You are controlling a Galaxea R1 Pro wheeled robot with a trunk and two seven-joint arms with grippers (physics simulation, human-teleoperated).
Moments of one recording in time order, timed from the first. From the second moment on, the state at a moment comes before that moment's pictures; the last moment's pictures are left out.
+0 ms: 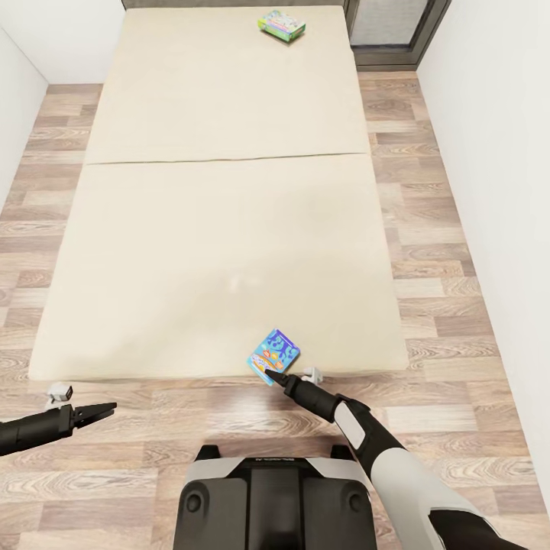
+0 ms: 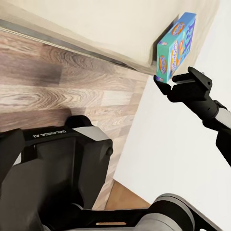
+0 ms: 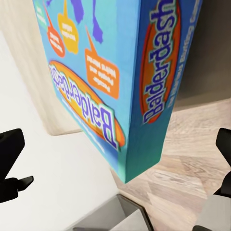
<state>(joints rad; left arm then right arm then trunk) -0.60 0.55 0.36 -0.62 -0.02 0.67 -1.57 -0.78 0.15 -0.08 -0.41 -0.44 0.33 0.75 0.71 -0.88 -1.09</state>
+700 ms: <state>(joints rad) -0.60 0.55 0.36 -0.62 -0.02 0.67 -1.57 -0.78 0.15 -0.08 -0.41 -0.44 0.33 0.75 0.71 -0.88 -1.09</state>
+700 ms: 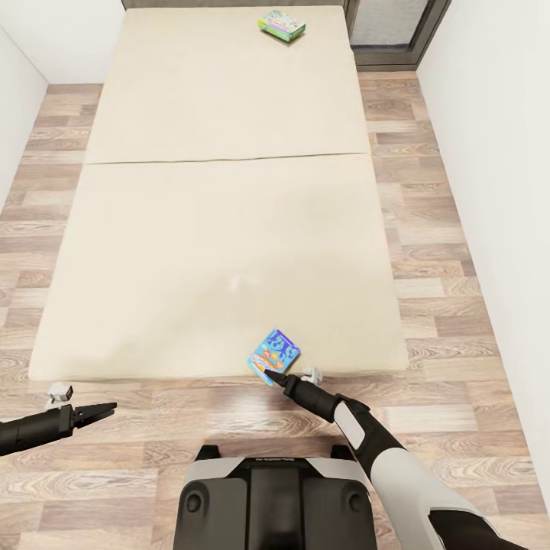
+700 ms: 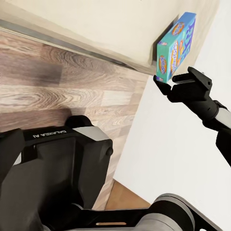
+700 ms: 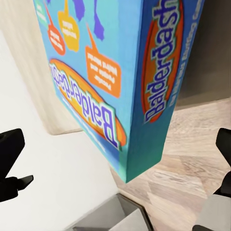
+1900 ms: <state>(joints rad) -0.60 0.55 0.36 -0.62 -0.02 0.67 -1.57 -0.78 0.15 -0.02 -0.41 -0.43 0.33 0.75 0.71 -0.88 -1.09</state>
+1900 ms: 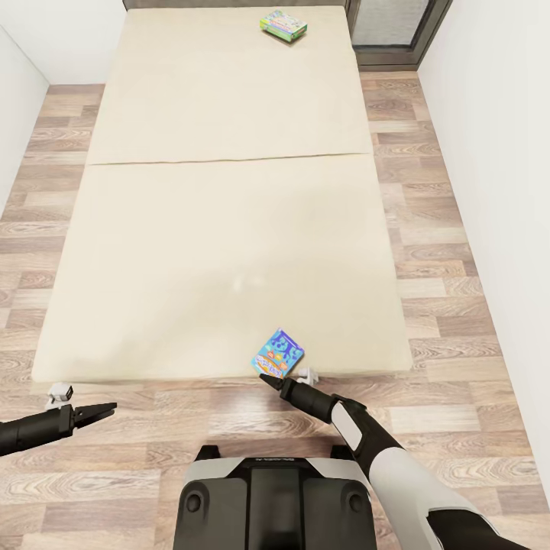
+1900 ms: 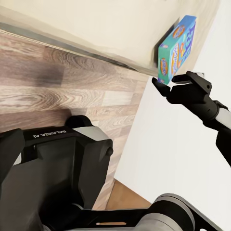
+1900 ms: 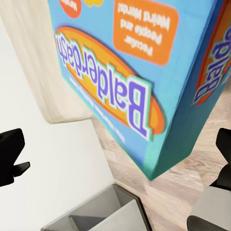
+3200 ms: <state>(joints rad) -0.60 0.54 0.36 -0.62 -0.02 0.67 -1.57 -0.78 0.15 -0.02 -0.41 -0.43 0.33 0.75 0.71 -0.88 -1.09</state>
